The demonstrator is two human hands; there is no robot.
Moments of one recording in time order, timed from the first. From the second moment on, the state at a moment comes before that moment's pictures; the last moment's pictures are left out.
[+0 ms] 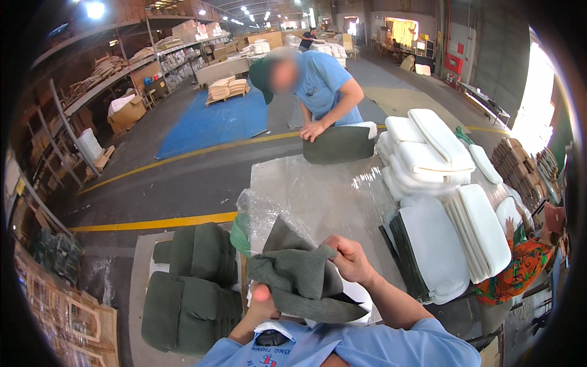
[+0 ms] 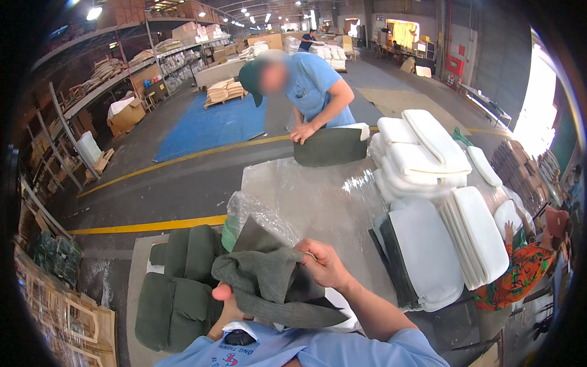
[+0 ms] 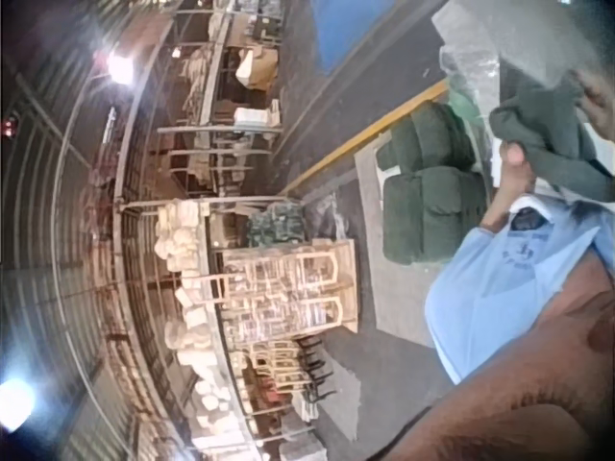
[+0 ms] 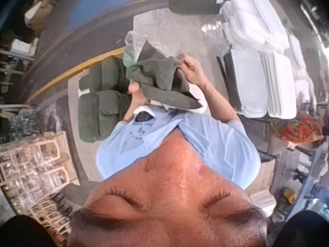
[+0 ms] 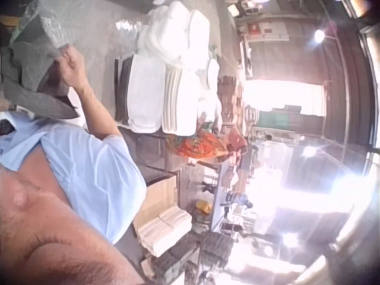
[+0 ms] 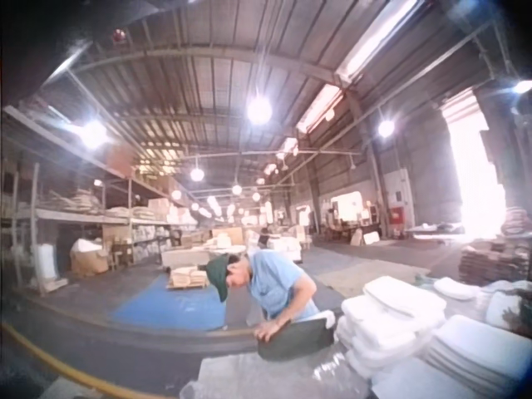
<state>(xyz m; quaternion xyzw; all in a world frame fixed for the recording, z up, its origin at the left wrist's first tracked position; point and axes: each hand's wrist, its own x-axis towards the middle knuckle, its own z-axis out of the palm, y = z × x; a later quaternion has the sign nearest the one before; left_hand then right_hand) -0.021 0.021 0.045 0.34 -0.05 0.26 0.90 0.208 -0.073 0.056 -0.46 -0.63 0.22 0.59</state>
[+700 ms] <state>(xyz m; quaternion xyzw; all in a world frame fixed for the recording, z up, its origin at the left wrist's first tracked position) 0.013 0.033 0.027 0.12 0.12 0.30 0.94 0.233 -0.126 0.056 -0.62 -0.56 -0.03 0.54</state>
